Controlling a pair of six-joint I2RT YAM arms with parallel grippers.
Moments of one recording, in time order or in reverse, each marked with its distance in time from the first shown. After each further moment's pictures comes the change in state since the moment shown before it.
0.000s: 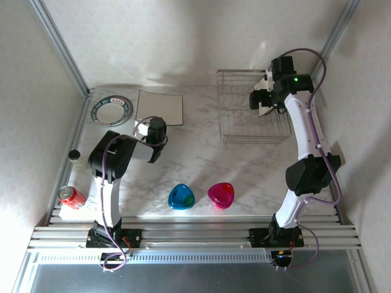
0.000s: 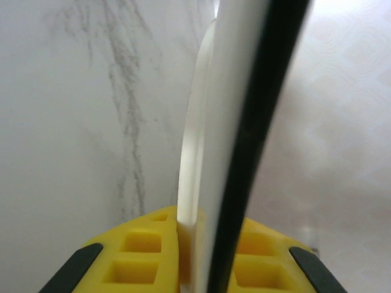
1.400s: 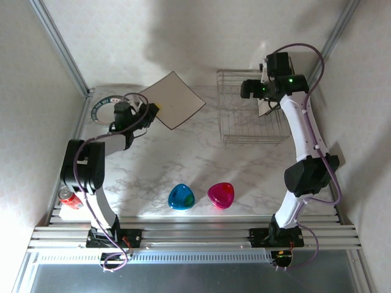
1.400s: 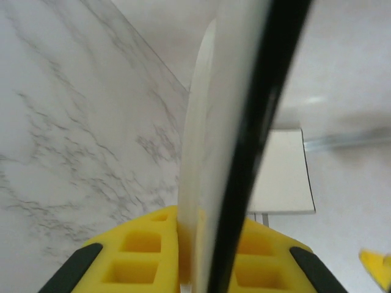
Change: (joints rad) left arm 0.276 -0.266 0.016 -0.195 0.991 0.370; right arm 0.039 -0.003 -0.001 0.155 -0.046 0.124
